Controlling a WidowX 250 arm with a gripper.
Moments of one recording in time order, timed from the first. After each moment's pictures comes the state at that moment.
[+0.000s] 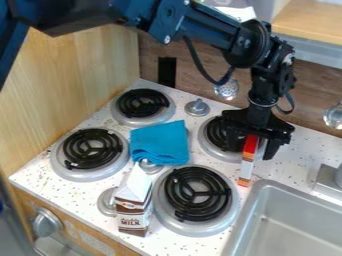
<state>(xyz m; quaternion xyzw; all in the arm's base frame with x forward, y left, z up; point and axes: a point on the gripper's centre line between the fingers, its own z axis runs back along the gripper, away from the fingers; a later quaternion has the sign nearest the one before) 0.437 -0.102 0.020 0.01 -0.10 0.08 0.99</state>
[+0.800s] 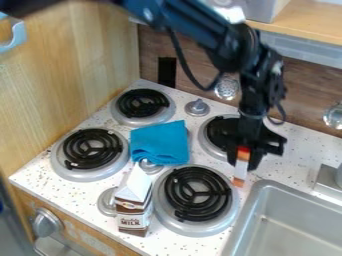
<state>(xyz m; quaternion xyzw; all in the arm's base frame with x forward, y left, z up) 0.412 -0.100 0.024 -0.01 -0.10 0.10 0.99</state>
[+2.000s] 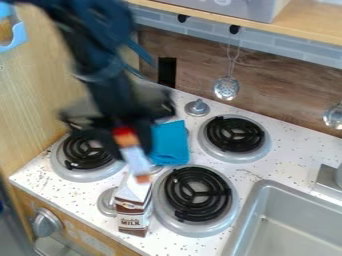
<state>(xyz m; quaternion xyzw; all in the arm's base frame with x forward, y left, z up) 0.222 -0.019 0.146 -0.07 -0.16 0.32 0.93</state>
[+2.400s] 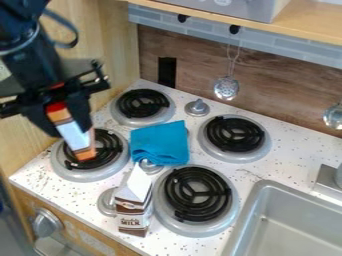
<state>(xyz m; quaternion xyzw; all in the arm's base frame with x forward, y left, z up) 0.206 0.036 0.149 -0.06 -0.16 0.37 0.91</state>
